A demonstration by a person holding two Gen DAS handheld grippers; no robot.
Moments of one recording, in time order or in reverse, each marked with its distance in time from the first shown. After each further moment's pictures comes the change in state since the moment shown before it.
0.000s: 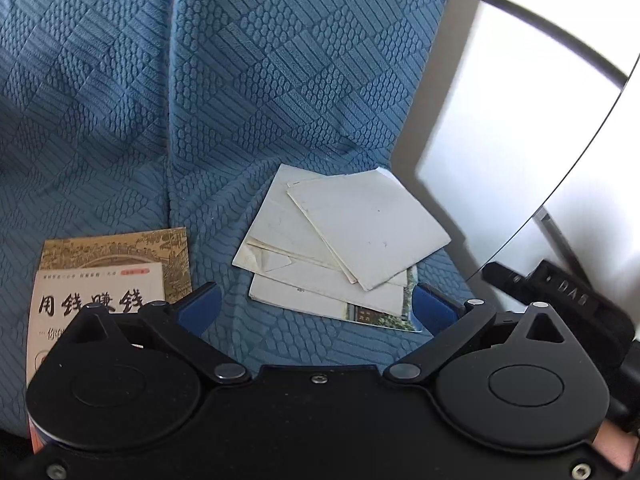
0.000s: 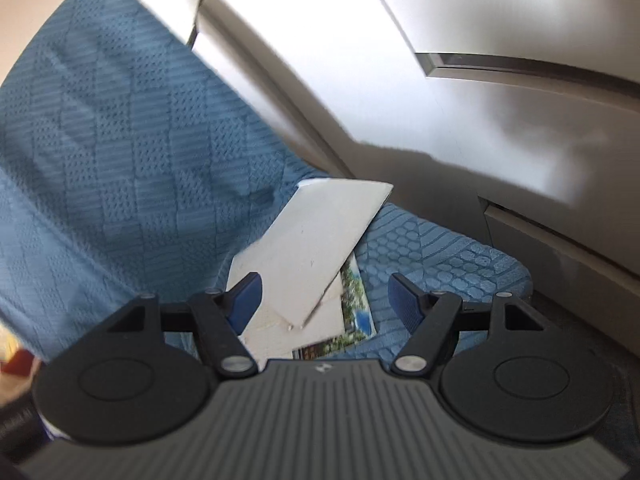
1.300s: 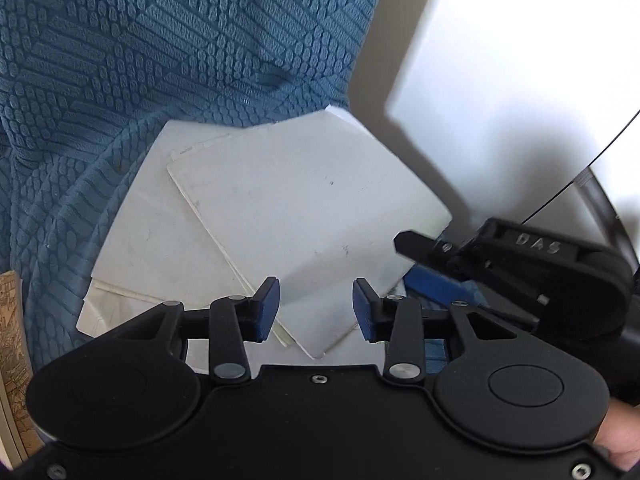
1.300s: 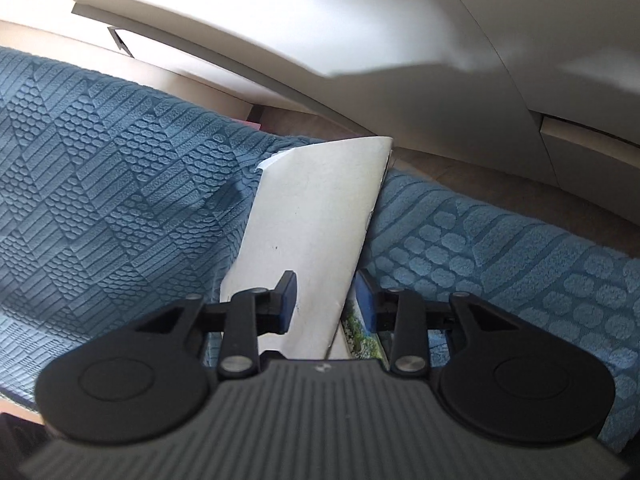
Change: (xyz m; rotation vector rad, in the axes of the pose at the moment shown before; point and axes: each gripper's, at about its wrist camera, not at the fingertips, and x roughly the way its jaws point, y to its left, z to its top) left arm 0.179 -0.055 0.029 0.087 0.198 -0.119; right arm 0.149 -0.047 0.036 0.310 0.234 0.092
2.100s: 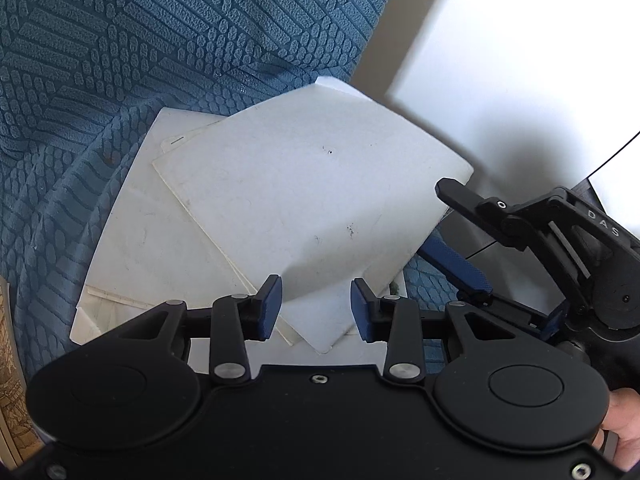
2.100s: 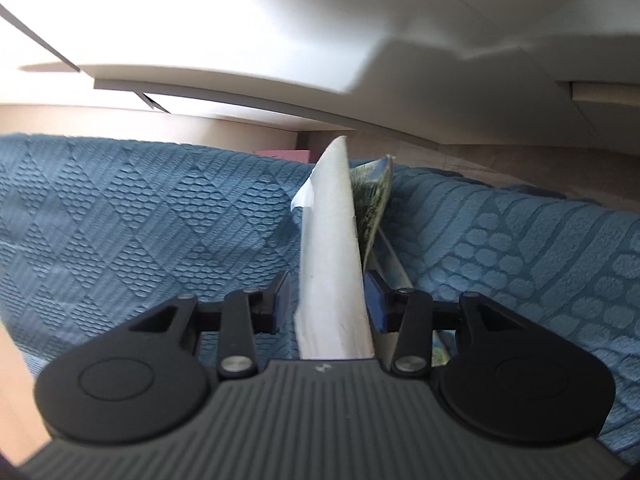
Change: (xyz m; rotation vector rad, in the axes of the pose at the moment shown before) left arm 0.006 0.011 0.007 -0.027 0.037 -0.066; right arm 0.000 -0.021 0.002 0.199 -0.048 0.244
